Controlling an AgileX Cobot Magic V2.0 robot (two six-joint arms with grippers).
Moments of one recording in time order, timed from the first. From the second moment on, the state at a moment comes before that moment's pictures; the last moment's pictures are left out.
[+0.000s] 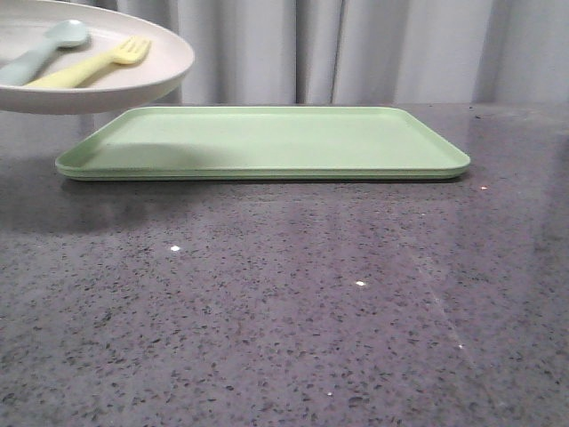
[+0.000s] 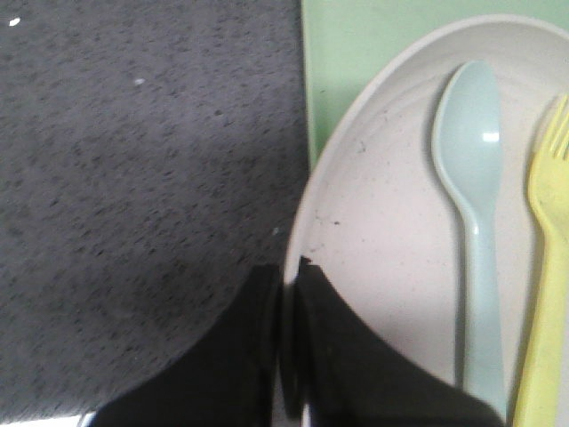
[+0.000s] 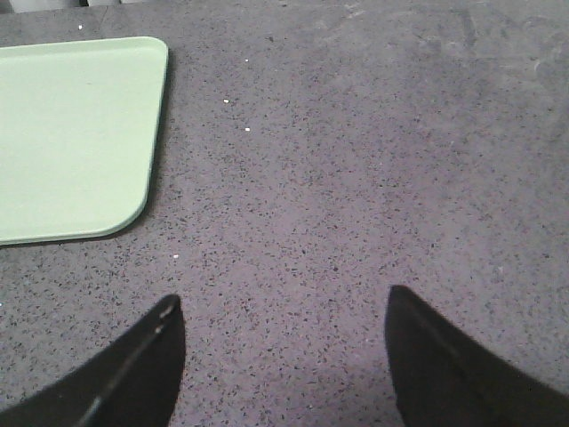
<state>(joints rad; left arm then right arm) 0.00 1.36 -1.25 -0.35 0.94 0.06 0.06 0.57 -0.68 -0.07 0.67 0.23</state>
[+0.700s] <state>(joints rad) -0.32 1.84 -1.65 -0.35 0.72 -0.22 0.06 0.57 -0.68 -0.07 0.67 0.23</state>
